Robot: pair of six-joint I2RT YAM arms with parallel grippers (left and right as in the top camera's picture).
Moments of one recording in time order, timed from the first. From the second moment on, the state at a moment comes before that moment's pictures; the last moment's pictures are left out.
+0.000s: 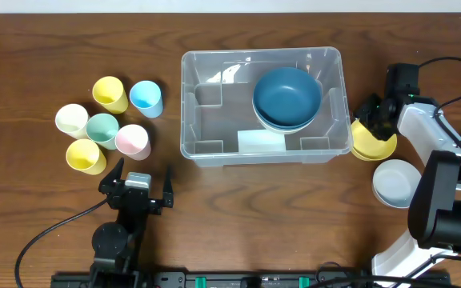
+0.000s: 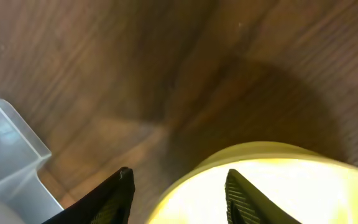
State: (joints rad) left arm -0.13 0.01 0.02 -0.11 0.00 0.11; right arm -0.13 1.86 1.17 -0.51 -0.06 0.69
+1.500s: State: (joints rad) left arm -0.13 0.01 0.02 -0.11 0.00 0.11; right arm -0.13 1.80 1.32 -0.68 -0.07 0.20
